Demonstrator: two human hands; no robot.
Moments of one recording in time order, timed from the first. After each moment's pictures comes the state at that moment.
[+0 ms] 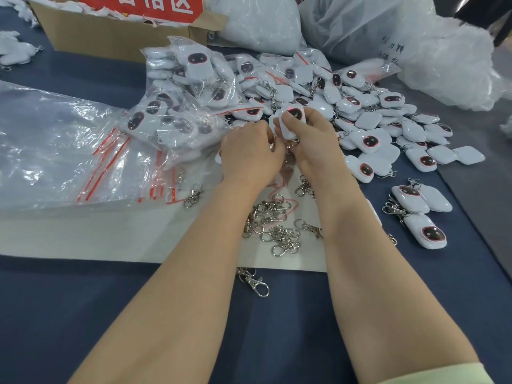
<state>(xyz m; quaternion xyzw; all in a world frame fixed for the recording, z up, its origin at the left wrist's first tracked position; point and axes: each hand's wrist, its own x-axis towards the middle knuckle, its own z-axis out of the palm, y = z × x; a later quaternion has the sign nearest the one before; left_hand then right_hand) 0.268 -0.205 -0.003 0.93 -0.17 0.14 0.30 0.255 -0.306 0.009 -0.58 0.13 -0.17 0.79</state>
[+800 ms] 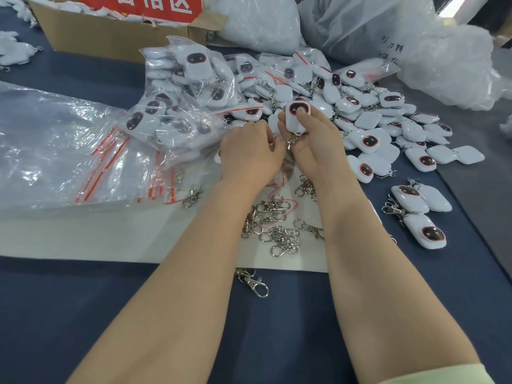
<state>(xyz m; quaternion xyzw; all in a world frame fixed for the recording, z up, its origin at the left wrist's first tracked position) 0.267 -0.203 -0.001 0.93 -0.18 0.12 0.30 0.253 -0.309 0.014 -0.43 0.12 -0.16 0.88</state>
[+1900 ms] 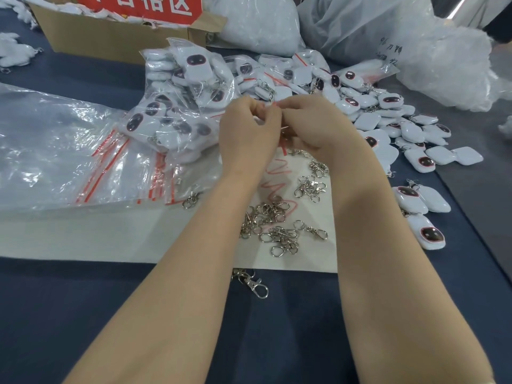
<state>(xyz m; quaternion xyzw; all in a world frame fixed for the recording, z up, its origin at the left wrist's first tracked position) 0.260 -0.204 0.026 0.79 -0.06 0.14 0.60 0.242 -0.299 0.060 -0.78 0.10 -0.02 0.62</state>
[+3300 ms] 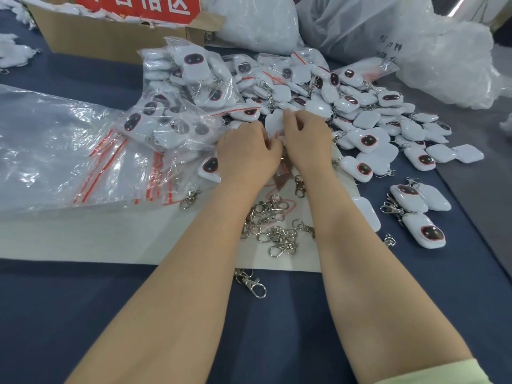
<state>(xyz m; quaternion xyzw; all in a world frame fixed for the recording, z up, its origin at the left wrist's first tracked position) 0.266 -0.205 -0.001 0.93 -0.15 0.12 0.32 0.257 -0.304 0.005 -0.87 0.17 -0.25 0.39</state>
